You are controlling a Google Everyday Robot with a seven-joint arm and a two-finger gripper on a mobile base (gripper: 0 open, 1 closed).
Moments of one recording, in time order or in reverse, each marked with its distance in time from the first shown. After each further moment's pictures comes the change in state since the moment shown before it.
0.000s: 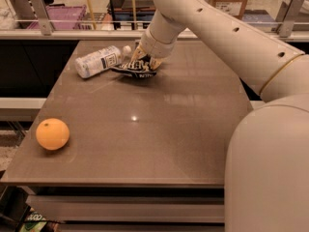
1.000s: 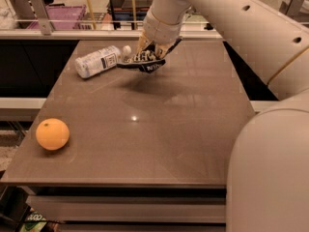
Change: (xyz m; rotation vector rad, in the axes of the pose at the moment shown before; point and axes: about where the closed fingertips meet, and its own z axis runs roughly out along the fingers) arm -0.016 0.001 -0.063 -0.089 -0.003 0.008
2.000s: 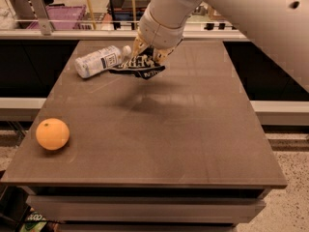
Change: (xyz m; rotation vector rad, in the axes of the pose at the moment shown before) arm -0.063 0.006 -0.047 0.056 0.047 -0.044
